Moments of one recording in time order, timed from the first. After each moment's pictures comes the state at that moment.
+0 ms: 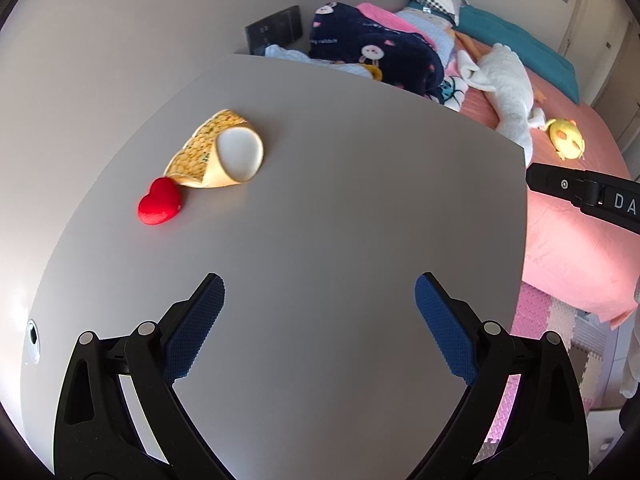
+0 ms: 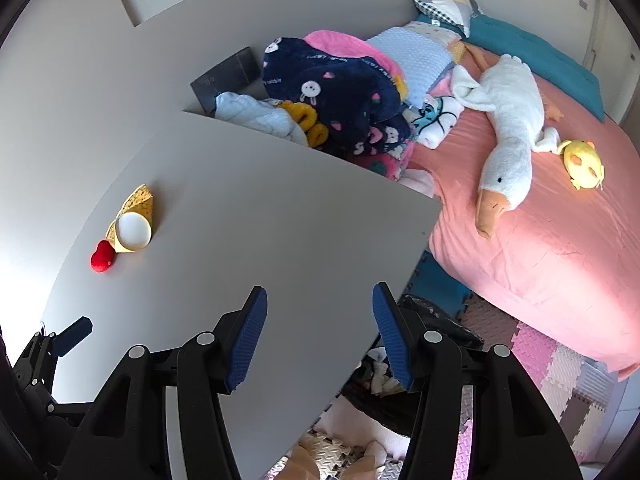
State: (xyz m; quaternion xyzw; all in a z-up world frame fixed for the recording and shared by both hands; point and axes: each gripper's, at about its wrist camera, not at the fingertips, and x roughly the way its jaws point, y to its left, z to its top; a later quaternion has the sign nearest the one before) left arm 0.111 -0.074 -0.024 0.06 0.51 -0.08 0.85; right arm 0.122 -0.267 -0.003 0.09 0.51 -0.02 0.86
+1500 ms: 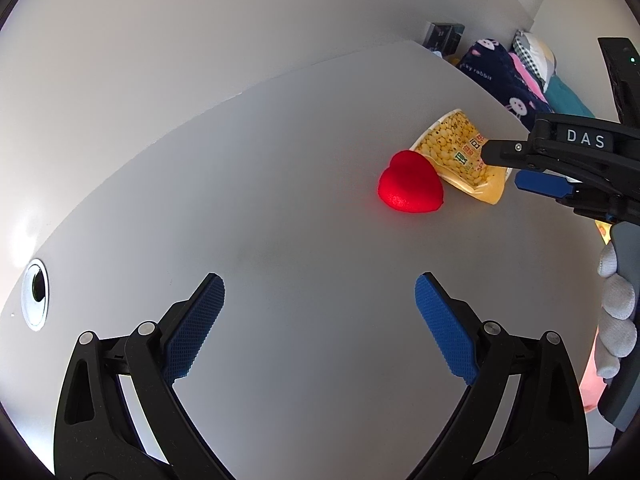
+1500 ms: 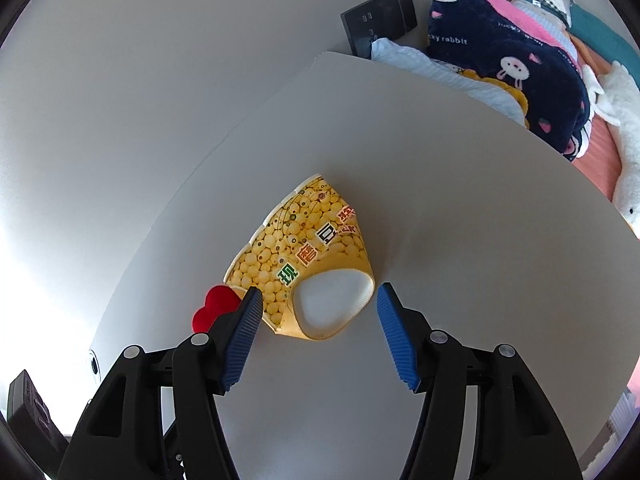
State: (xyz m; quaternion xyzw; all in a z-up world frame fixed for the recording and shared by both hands) left arm 0.136 0.120 -0.059 -0.08 0.53 0.01 0.85; right arm 0.245 -0.083 -0.054 0.11 0.56 0.10 0.81
